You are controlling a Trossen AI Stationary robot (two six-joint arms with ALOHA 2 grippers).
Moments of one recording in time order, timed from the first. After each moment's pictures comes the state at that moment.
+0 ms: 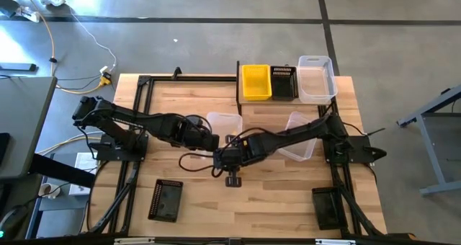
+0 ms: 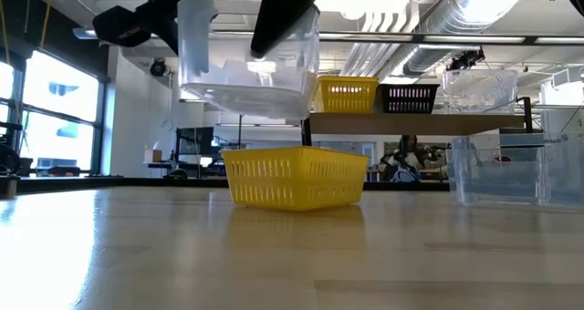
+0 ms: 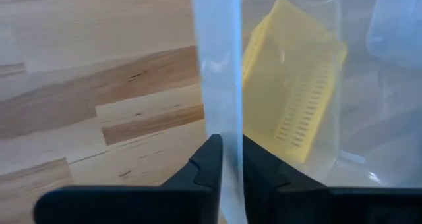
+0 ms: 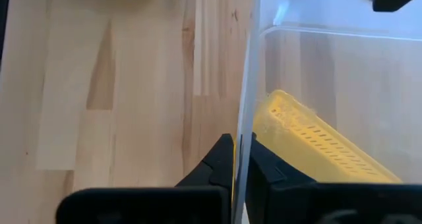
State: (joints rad) left arm -0.08 1.49 1.24 -0.96 -0.24 -1.53; right arm 0.25 2.08 1.94 -0.96 0.10 0.19
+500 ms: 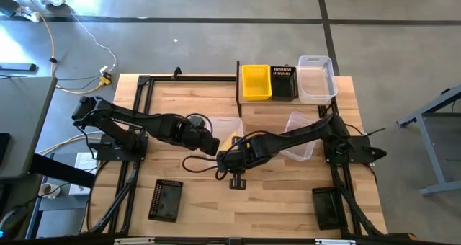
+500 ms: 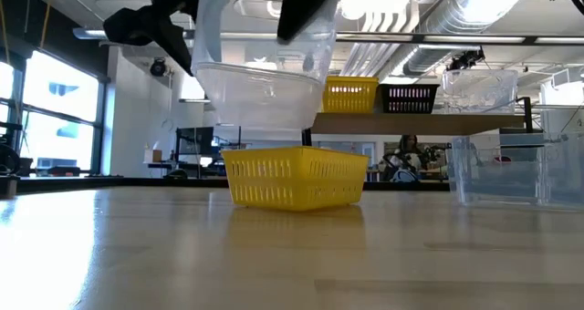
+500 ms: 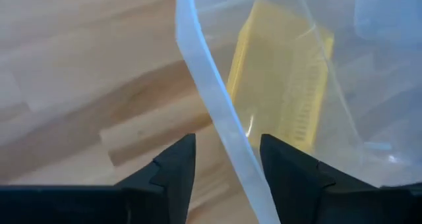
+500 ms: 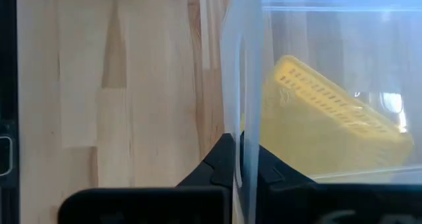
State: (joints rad) left arm -0.07 1.48 1.24 -0.96 -0.27 -1.37; right arm 0.29 2.06 1.98 -1.09 0.10 0.30
